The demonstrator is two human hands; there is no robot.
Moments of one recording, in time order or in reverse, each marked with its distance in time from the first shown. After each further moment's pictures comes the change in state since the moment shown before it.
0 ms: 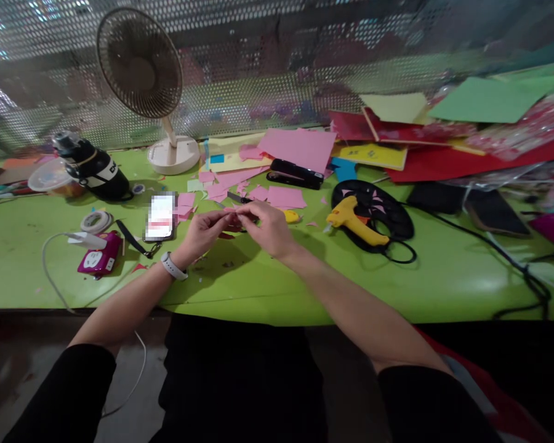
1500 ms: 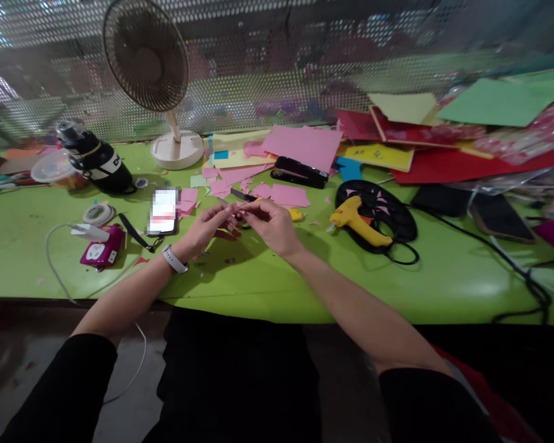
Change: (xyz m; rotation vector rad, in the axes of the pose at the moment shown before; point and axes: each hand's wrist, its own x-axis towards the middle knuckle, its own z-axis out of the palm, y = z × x) left_hand -0.006 0.019 0.001 -0.133 -0.024 -0.155; right_hand -0.007 0.003 0.005 0.338 0.039 0.202
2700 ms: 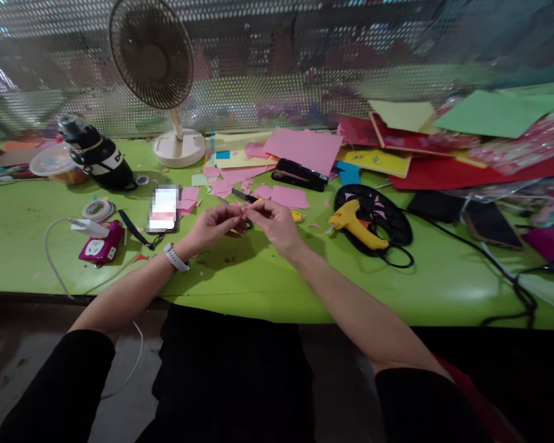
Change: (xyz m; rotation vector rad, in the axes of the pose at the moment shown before) left_hand 0.006 -0.014 -0.002 0.118 -0.086 0.153; right_hand 0.005 0.008 -0.002 0.093 0.033 0.211
